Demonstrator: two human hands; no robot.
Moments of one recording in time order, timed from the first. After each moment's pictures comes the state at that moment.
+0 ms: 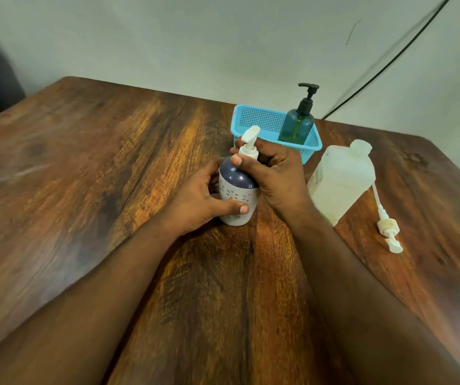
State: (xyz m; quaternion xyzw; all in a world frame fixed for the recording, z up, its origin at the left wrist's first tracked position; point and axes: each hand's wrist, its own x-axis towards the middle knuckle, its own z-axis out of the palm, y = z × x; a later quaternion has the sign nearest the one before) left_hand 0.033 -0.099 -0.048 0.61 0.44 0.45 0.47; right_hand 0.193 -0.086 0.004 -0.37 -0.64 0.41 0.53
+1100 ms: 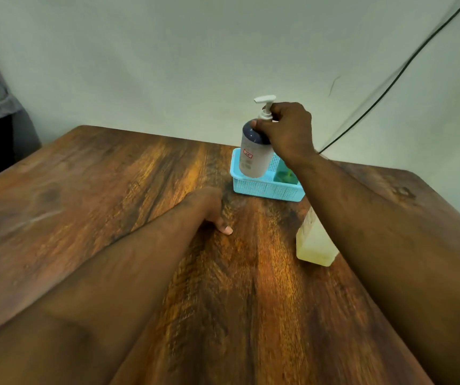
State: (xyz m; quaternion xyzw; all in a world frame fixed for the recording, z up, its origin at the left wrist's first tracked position) left_hand 0.043 0.011 -0.009 0.72 0.67 -0.08 0.20; right_hand 0.195 0.022 0.104 -0.56 -0.67 0.11 0.47
